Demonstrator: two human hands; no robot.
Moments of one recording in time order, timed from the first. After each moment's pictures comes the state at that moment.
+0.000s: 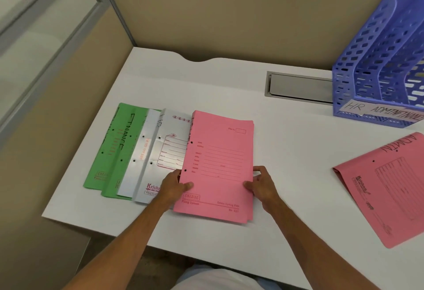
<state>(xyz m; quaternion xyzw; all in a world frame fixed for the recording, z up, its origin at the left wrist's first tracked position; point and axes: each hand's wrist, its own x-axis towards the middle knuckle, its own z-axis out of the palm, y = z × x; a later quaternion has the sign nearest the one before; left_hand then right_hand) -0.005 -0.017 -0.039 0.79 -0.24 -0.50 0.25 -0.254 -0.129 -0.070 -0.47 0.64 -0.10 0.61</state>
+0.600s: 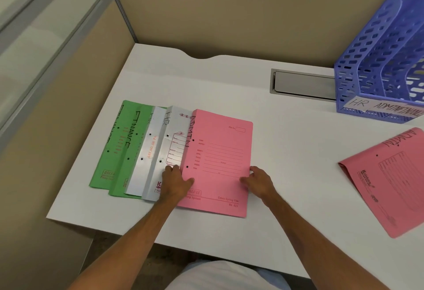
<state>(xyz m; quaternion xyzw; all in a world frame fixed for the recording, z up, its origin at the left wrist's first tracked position) 0.024 -0.011 -0.061 0.88 -0.34 -0.33 0.09 -0.212 -0.118 -0.071 -0.59 0.63 0.01 0.50</state>
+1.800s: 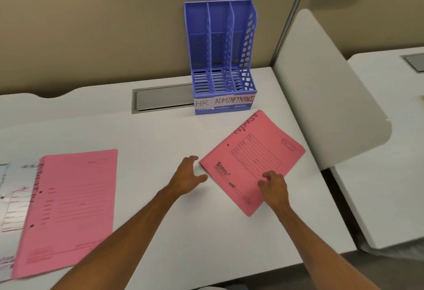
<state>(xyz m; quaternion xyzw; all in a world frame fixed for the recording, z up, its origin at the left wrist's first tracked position) -0.395 -0.215 -0.034 0.68 -0.56 -0.45 0.11 -0.674 -0.191 -0.050 -0.48 0.78 -0.17 0.36</state>
